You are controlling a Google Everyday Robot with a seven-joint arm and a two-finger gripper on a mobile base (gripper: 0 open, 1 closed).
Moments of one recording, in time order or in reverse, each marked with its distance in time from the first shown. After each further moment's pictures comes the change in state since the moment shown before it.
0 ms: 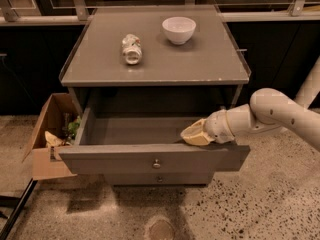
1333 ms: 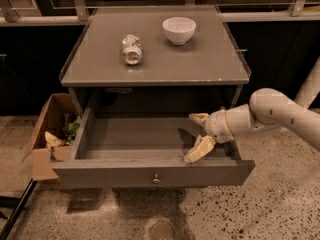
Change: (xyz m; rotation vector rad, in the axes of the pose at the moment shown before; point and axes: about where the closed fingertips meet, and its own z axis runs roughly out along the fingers) arm 0.000 0.000 0.000 0.000 0.000 0.000
